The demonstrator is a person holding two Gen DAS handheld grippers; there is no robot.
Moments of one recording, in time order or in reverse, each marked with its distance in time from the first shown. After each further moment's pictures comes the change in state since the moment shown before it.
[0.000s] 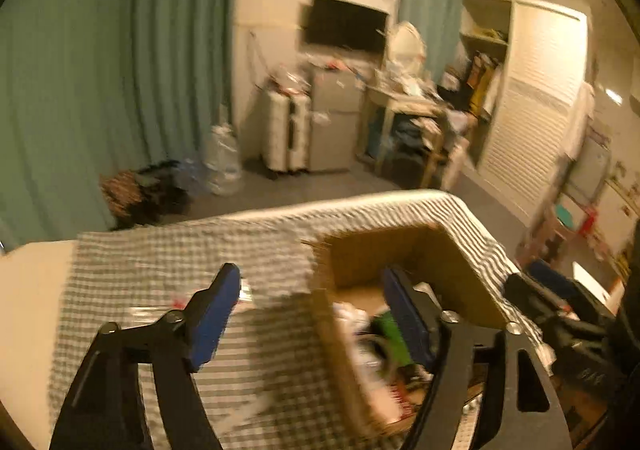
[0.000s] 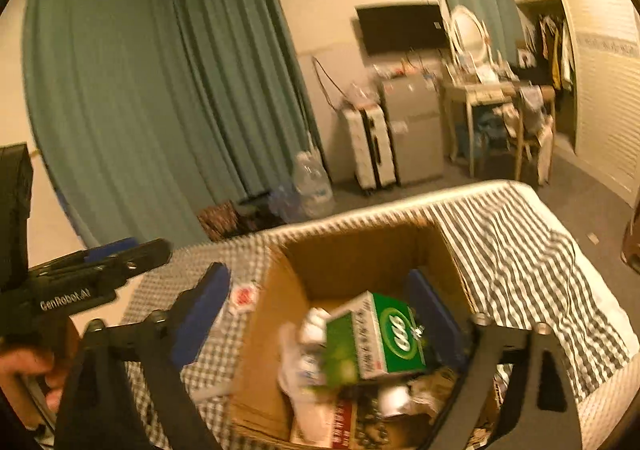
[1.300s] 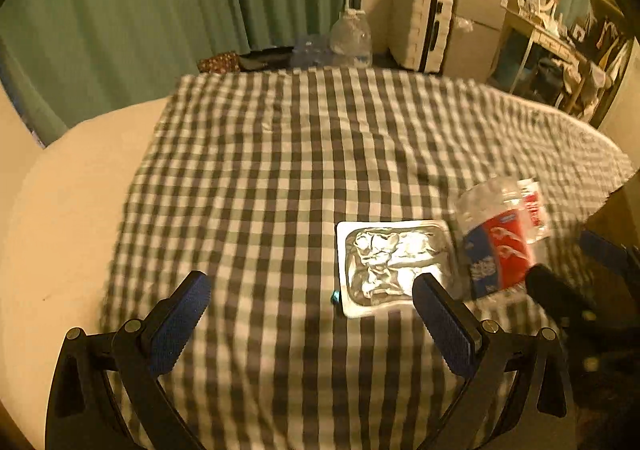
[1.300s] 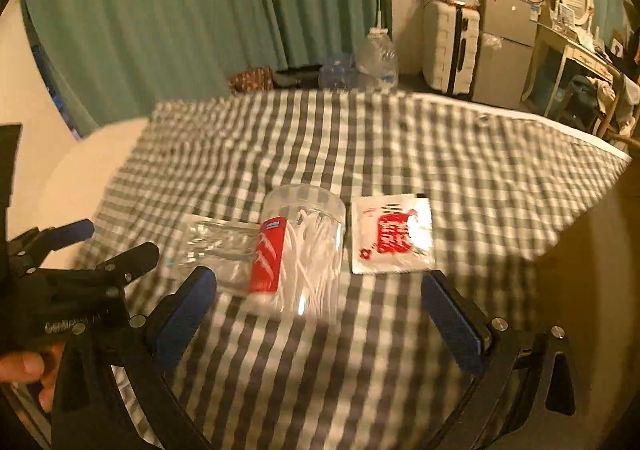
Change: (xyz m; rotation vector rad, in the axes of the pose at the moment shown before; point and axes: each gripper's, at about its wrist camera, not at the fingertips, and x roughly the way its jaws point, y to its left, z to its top) left arm 0.205 0.272 -0.127 -0.125 0.396 0.309; right arm 0.316 0.195 -0.128 -0.228 0.474 0.037
